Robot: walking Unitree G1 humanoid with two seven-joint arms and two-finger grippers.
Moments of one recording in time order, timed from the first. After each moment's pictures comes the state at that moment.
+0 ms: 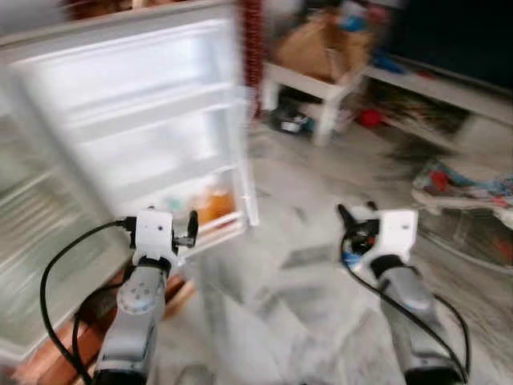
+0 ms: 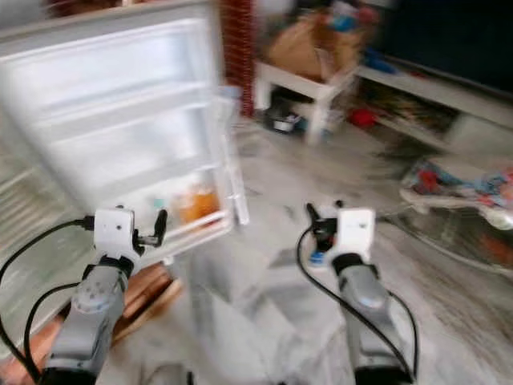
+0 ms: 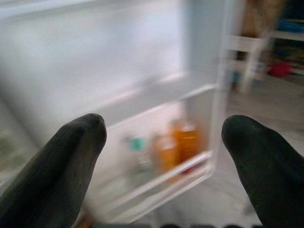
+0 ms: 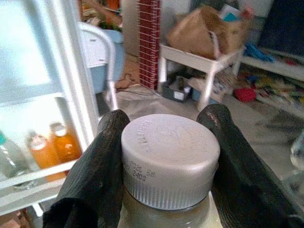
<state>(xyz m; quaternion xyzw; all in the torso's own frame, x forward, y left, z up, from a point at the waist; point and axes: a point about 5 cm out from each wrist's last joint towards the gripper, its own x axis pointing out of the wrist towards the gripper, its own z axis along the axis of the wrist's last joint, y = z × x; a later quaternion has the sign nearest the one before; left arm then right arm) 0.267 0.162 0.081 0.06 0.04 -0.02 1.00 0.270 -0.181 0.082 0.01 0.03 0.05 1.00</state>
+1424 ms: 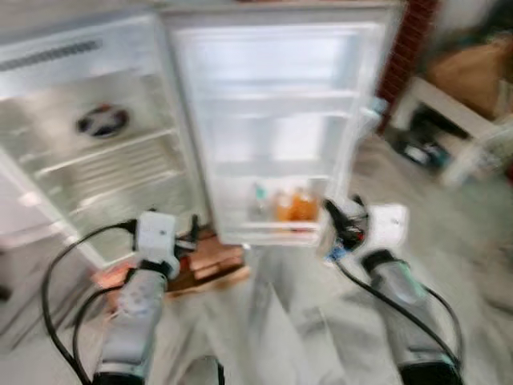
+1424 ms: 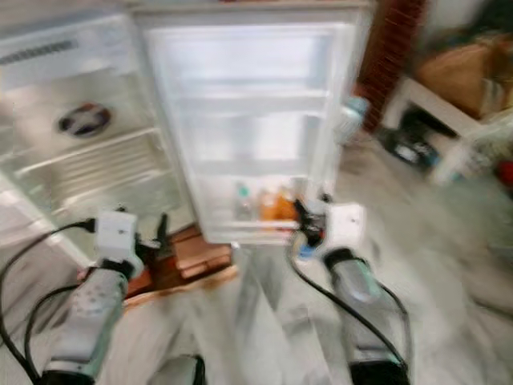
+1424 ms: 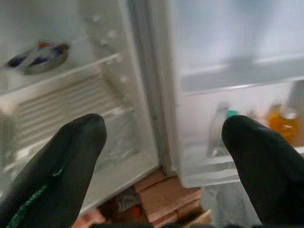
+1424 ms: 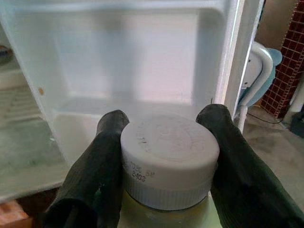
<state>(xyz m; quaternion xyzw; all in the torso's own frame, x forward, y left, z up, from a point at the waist) 0.264 0.159 0.075 0.07 0.05 -0.04 1.00 0.274 -0.174 0.087 0.02 0.02 0.08 1.00</state>
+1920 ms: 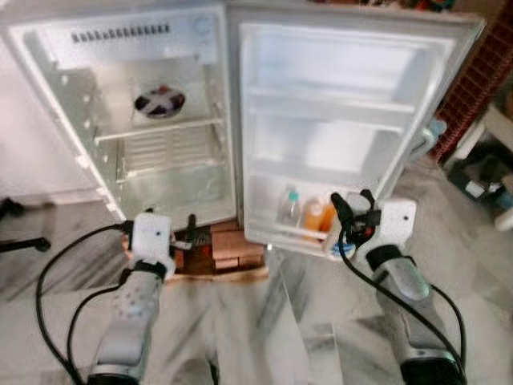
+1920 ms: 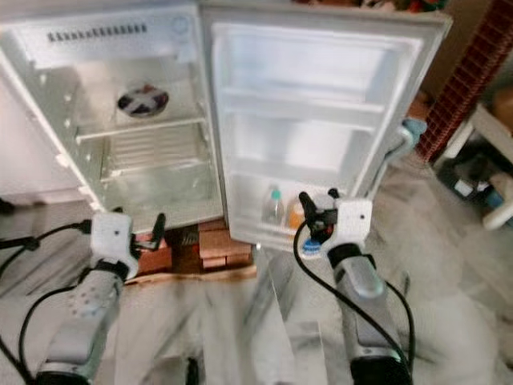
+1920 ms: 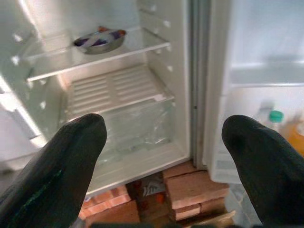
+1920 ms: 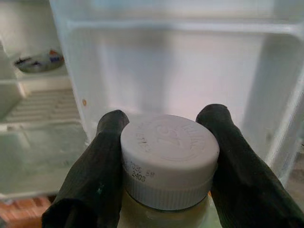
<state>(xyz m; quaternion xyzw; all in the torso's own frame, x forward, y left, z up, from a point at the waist) 0.261 0.171 0.074 0.08 0.05 -0.03 1.00 0.280 -0.166 0.097 0.03 -0.01 0.09 1.00</state>
